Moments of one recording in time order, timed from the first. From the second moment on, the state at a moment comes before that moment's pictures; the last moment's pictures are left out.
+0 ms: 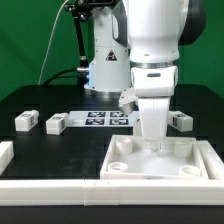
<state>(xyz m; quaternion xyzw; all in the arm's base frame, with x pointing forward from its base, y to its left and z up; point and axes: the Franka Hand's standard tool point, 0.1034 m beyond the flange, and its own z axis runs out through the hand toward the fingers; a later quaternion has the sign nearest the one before) 0.496 0.075 0.015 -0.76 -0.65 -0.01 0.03</state>
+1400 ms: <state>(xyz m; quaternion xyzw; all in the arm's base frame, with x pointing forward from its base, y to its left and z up) 0.452 0.091 0.054 -0.91 -0.41 0.01 0.02</state>
